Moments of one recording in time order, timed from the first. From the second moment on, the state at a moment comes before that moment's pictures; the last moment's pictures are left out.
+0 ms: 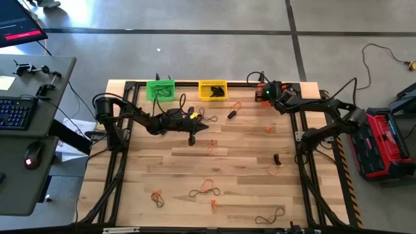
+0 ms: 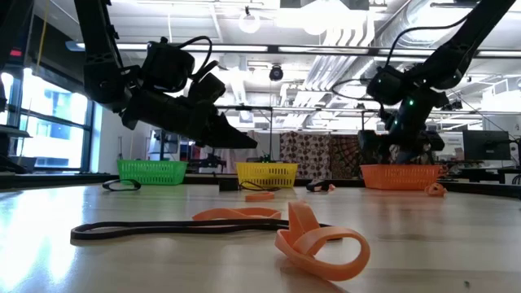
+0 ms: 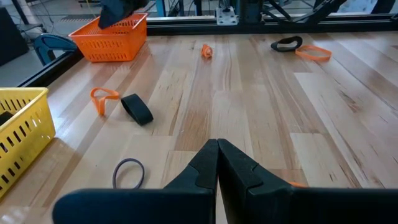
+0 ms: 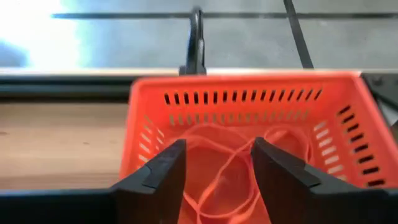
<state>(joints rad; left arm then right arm) 0.24 1.81 0.53 0.98 0.14 0.11 -0.78 1.39 0.54 0.02 0.54 0.55</state>
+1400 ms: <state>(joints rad) -0.05 1.08 0.53 -0.46 -0.46 -0.34 -0.03 1.25 0.37 0.45 0.63 0.34</state>
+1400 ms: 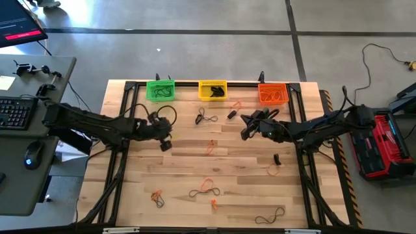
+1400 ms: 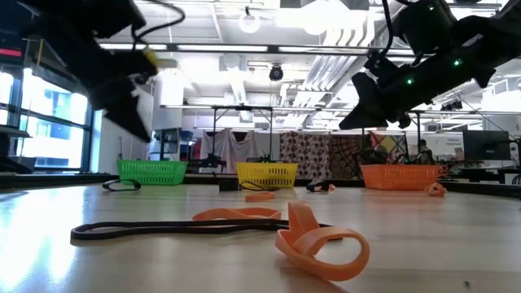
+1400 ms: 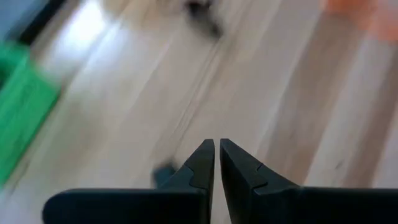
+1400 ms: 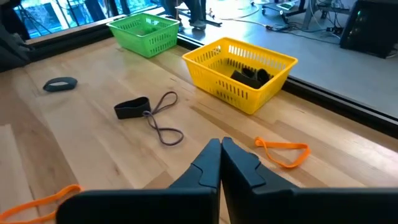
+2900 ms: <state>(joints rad) 0.03 1.36 0.53 -0.54 -0.54 -0.44 -0.03 1.25 0.37 0.44 0.63 0.34</state>
